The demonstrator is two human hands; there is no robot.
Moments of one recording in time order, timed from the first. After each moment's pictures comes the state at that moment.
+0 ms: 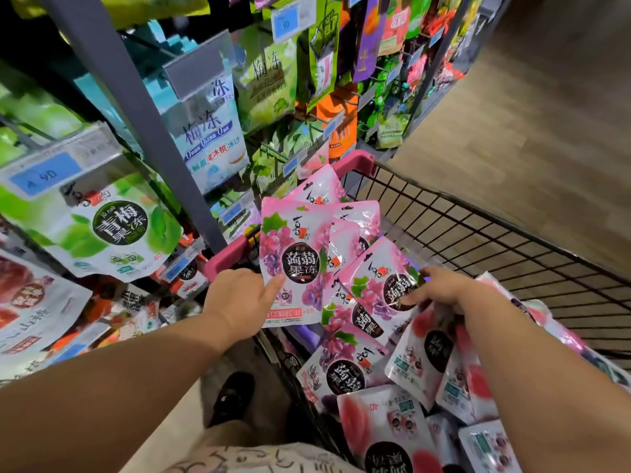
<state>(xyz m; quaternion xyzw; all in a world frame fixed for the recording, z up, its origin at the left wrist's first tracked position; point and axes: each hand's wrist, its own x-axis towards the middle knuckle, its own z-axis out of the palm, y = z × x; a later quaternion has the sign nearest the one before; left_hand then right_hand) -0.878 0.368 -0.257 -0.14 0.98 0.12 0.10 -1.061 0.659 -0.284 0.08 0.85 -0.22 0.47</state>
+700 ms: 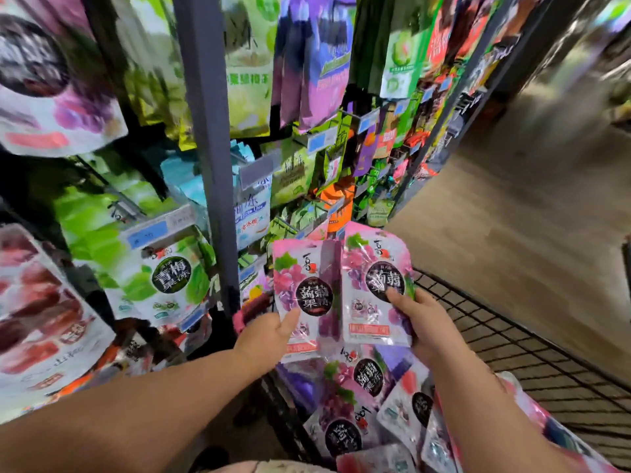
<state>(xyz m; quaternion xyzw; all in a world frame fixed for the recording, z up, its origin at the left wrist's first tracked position) -0.873 0.368 -0.217 -0.25 0.85 0.45 0.08 -0.995 0.586 -0.180 0.07 0.68 -0.69 0.26</state>
